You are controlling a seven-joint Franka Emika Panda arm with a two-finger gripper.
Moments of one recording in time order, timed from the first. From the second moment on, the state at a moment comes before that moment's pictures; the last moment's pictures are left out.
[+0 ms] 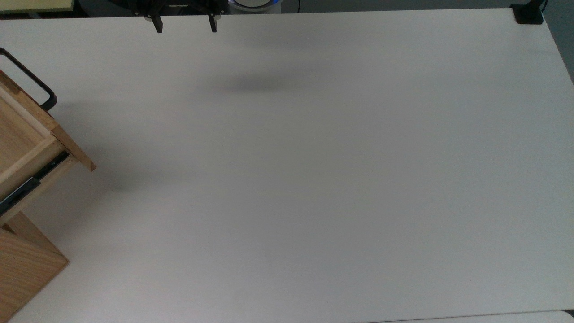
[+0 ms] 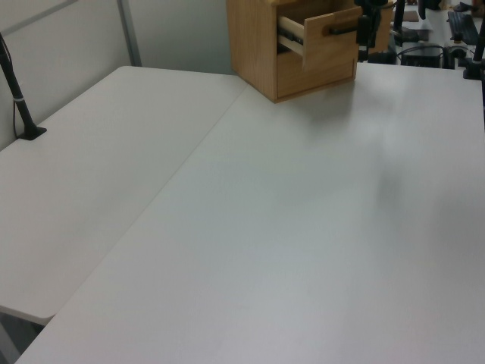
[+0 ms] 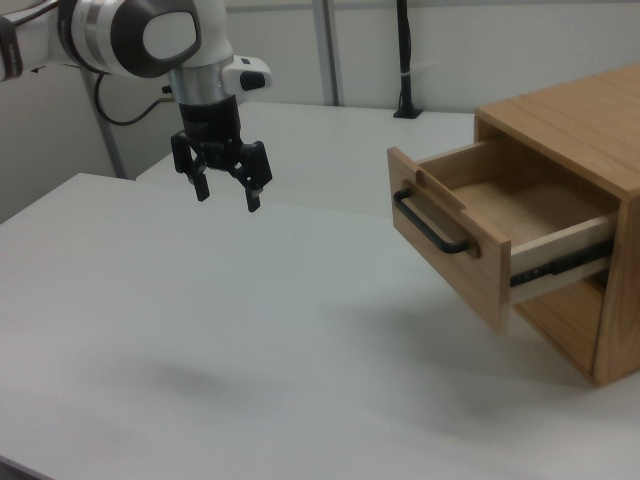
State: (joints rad) arm -0.03 0.03 -0.07 -1.61 0.01 1.63 -0.15
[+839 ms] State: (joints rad) arm -0.03 0.03 -0.11 -1.59 0.01 1.62 -0.15
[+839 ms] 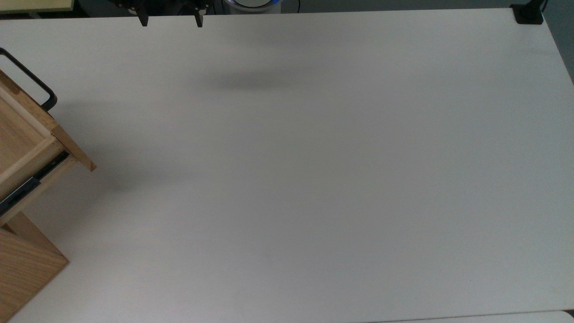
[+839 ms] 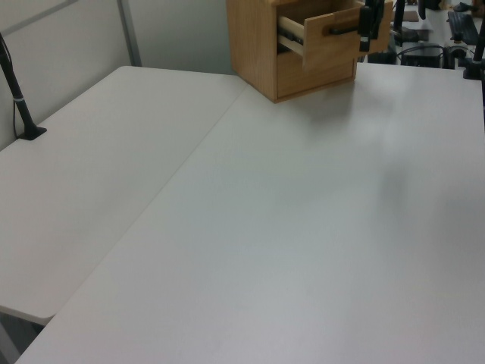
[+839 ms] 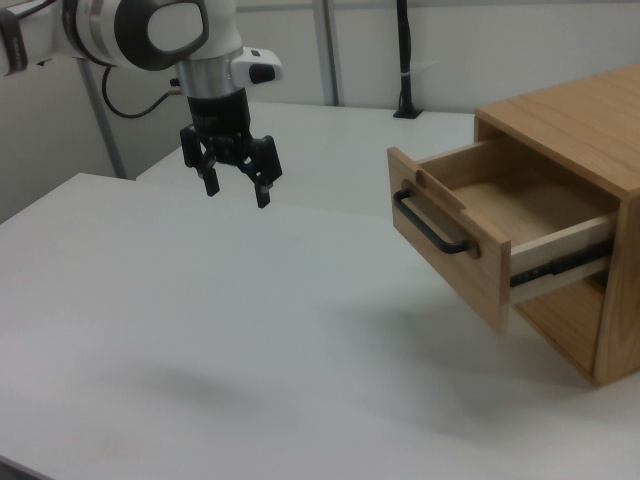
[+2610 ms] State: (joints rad) arm -0.12 0.25 -0.23 -1.54 0.03 1.93 0.30
